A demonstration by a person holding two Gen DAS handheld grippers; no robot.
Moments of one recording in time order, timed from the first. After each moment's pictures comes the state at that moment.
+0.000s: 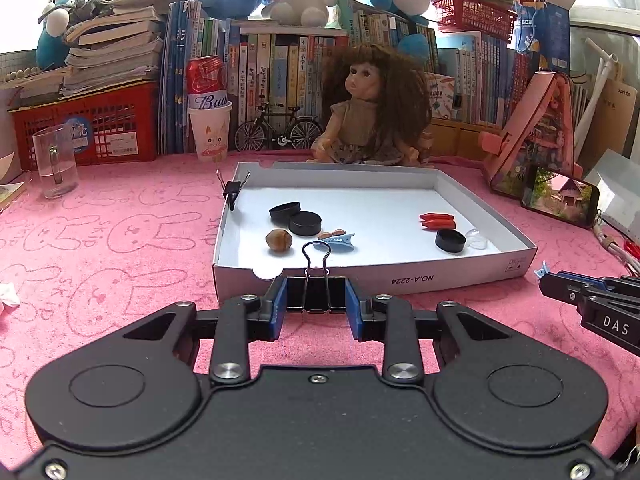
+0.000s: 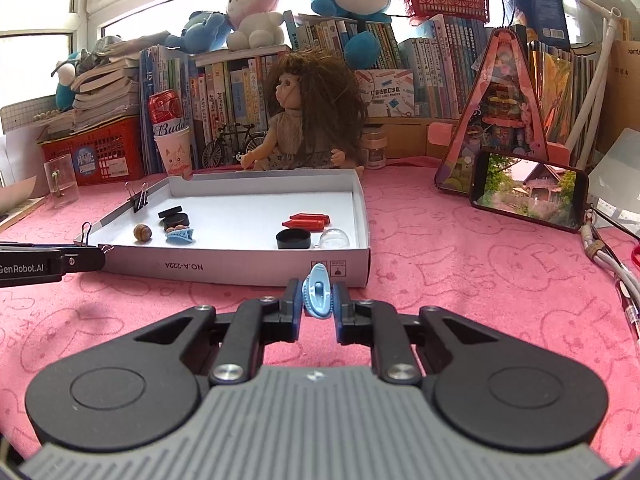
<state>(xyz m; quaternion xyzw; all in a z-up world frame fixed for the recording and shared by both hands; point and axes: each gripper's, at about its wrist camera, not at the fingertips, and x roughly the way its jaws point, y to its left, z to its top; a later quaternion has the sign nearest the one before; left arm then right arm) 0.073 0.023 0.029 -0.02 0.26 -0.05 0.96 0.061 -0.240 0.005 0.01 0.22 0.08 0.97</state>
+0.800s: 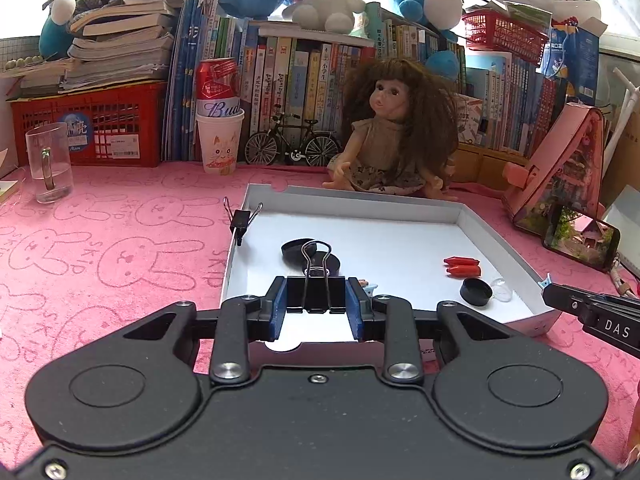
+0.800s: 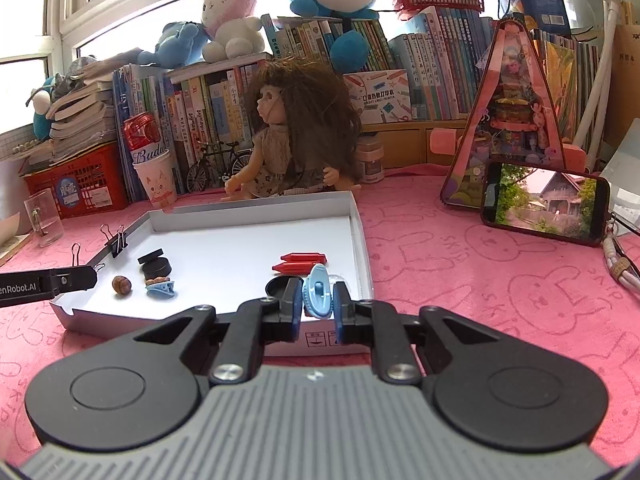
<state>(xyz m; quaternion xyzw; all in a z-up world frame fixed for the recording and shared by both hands) 0.131 0.036 0.039 -0.06 0.26 -0.03 0.96 0.116 -0.239 0.017 0.05 0.22 0.07 0.97</state>
